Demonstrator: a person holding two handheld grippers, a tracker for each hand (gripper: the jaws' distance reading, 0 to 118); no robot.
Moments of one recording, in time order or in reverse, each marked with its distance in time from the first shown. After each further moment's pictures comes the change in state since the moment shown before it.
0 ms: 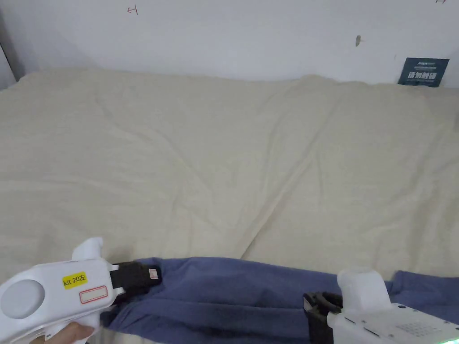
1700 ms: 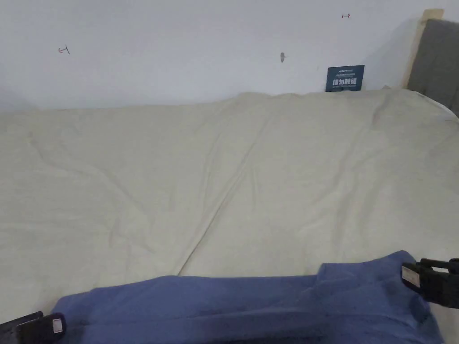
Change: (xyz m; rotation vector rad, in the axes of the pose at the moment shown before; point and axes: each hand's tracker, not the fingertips) left arm 0.049 -0.033 0.082 0.085 0.268 -0.224; right arm 0.211 0.009 0.148 0.151 -0.139 -0.166
